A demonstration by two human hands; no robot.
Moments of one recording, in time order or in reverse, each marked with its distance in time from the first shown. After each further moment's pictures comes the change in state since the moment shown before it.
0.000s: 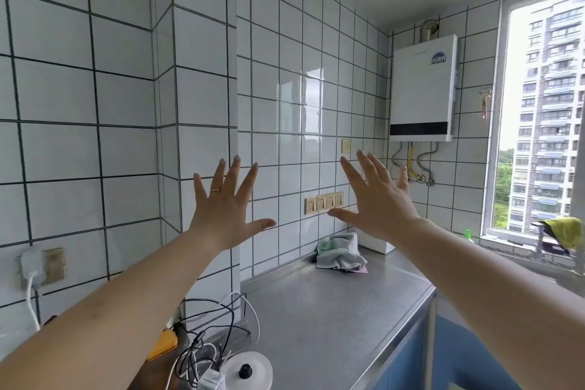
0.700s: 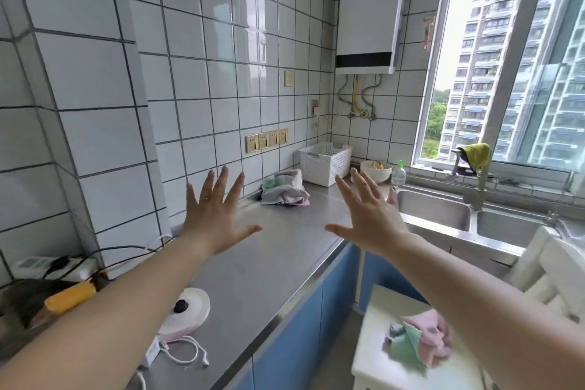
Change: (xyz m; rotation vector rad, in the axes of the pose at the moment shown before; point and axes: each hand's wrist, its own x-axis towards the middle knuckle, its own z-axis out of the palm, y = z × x) left_hand -0.029 0.137 0.121 -0.176 -0.208 0.141; right_hand -0.118 0.104 0.113 0.030 -0.250 0.138
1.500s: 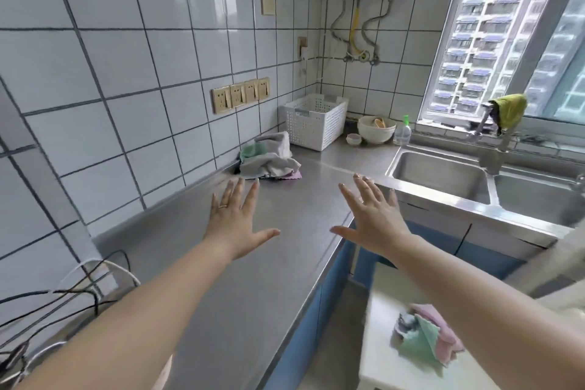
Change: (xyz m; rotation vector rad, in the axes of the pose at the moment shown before) left_hand 0.181 0.031 0.206 -0.147 -0.238 0.077; right_hand 0.155 0.061 0.193 -0.041 -0.249 0.093
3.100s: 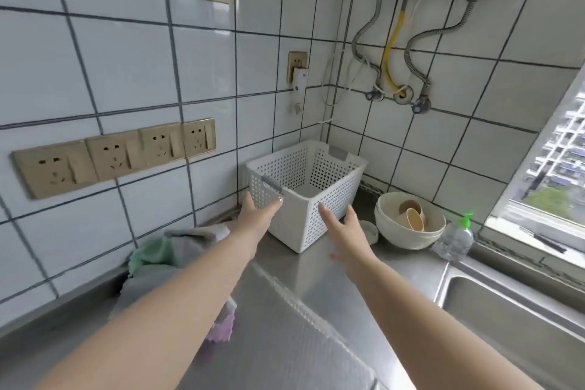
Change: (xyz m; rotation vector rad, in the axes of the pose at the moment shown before) left_hand 0.639 0.129 0.126 -1.516 -0.045 -0.669; right_hand 0.579 0.228 0.129 1.364 -0.120 0.439
